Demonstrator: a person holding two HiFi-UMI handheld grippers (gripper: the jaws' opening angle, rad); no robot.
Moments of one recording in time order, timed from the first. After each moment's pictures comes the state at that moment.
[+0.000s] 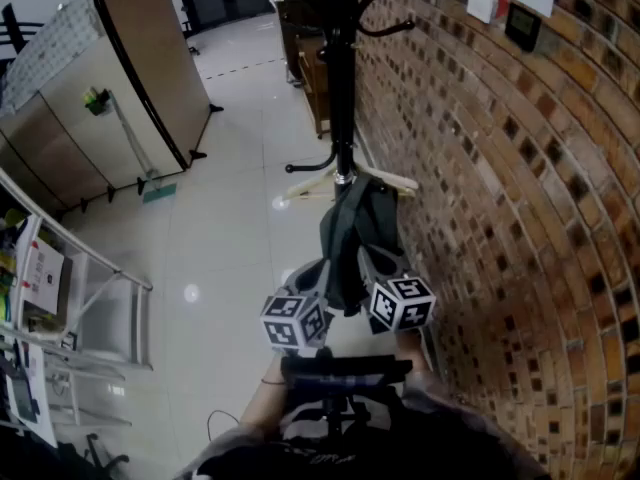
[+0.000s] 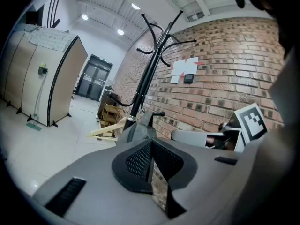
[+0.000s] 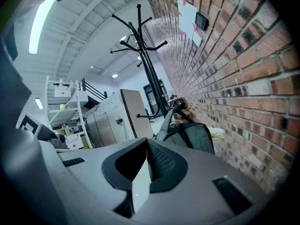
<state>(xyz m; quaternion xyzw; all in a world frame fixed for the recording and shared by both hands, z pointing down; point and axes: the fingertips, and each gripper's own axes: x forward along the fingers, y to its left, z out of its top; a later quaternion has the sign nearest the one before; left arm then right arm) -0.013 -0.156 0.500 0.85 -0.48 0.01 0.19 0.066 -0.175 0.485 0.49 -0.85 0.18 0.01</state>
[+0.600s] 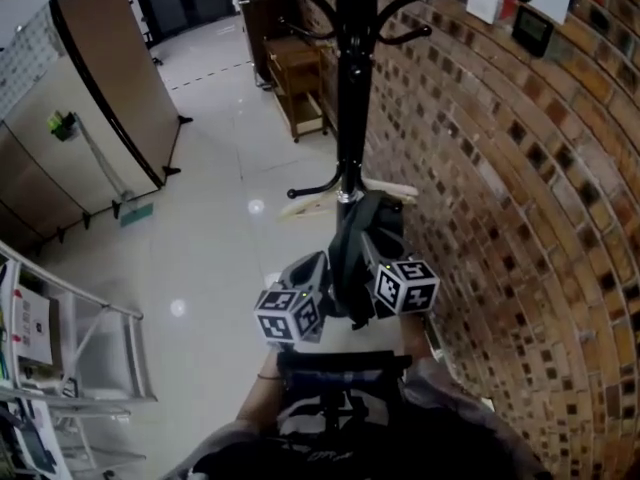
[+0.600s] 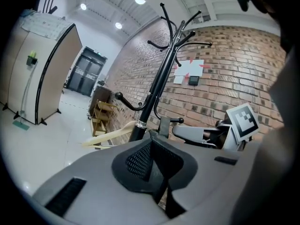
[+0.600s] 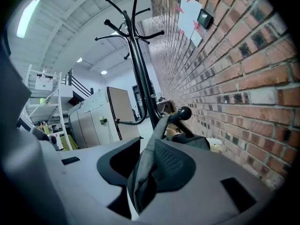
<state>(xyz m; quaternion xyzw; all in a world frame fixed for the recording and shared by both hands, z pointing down) -0.061 -0.234 0.497 0.88 -0.44 0.01 0.21 0.043 -0.261 0.474 0.55 -0.81 0.18 0.03</state>
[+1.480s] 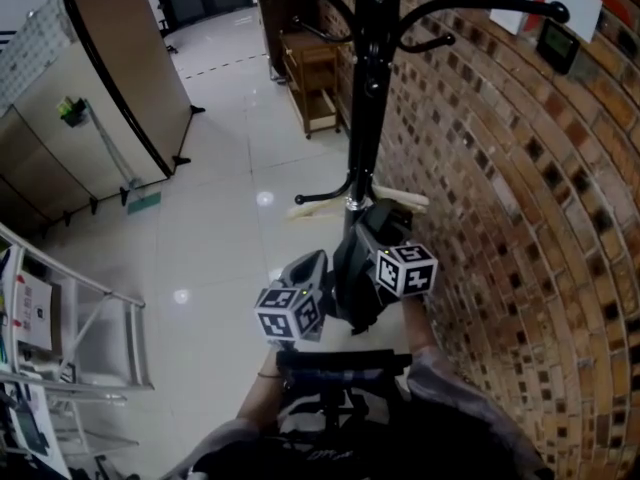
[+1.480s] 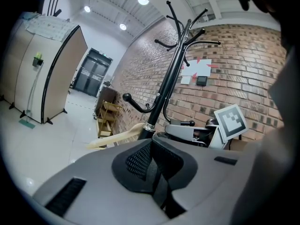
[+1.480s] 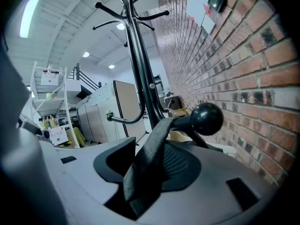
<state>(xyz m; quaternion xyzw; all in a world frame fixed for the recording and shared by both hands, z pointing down) -0.071 -0.257 0.500 0.86 -0.47 0.00 0.22 0.032 -0.317 0.487 0.51 -0.84 0.17 0.07</state>
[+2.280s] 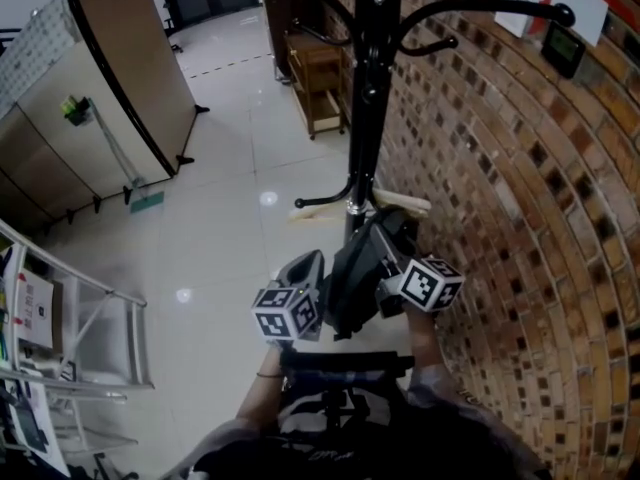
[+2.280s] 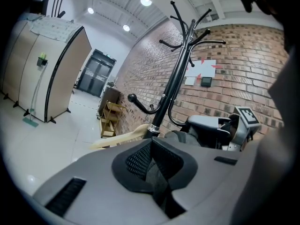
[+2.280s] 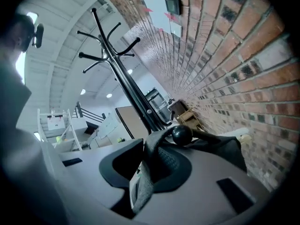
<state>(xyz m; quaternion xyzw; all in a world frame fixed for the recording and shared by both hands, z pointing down) -0.079 -0.265 0.502 0.85 -0.48 0.00 0.22 0.047 -0.292 0.446 0.45 -0.84 0.27 -0.13</state>
